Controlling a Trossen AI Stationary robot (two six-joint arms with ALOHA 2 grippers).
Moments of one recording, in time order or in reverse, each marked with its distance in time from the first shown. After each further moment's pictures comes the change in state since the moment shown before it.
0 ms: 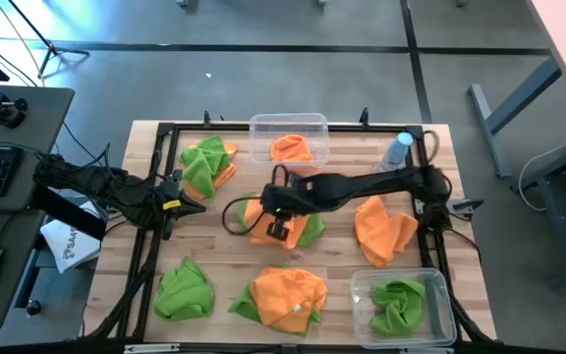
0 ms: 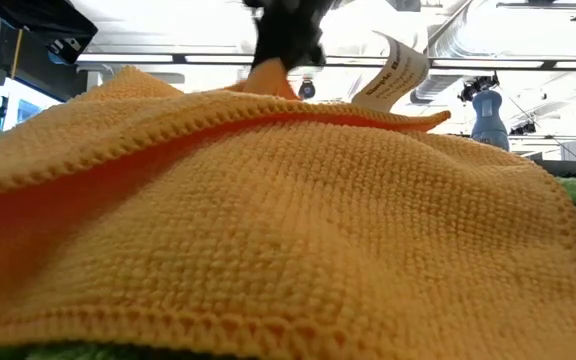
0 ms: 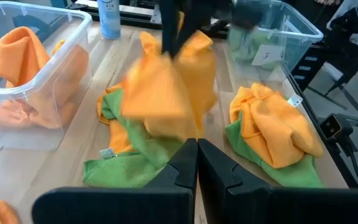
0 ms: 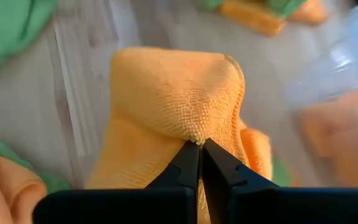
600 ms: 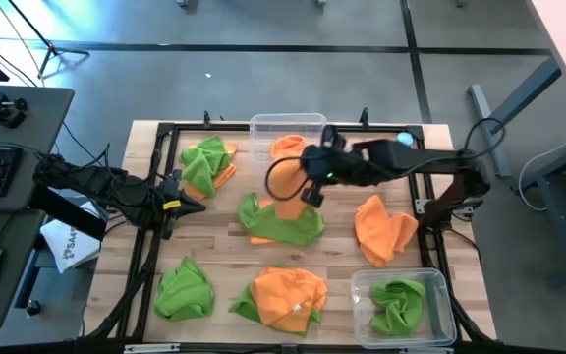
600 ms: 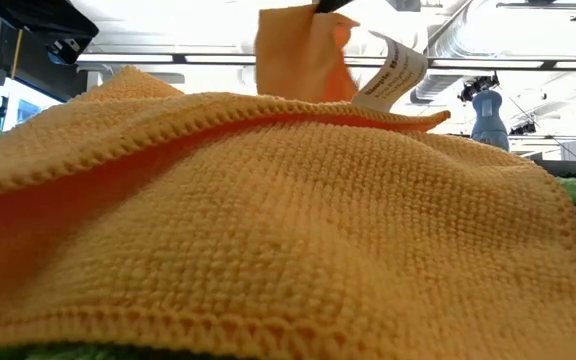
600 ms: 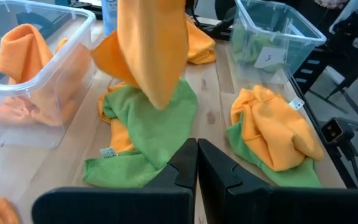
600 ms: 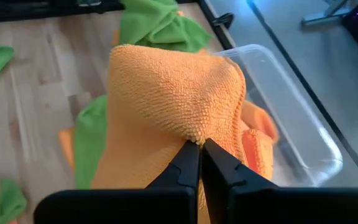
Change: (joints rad) left arm 0.001 0.002 0.000 0.001 -0.015 -0.025; right arm -0.045 -0.322 -0.005 -0.183 0.190 -0.095
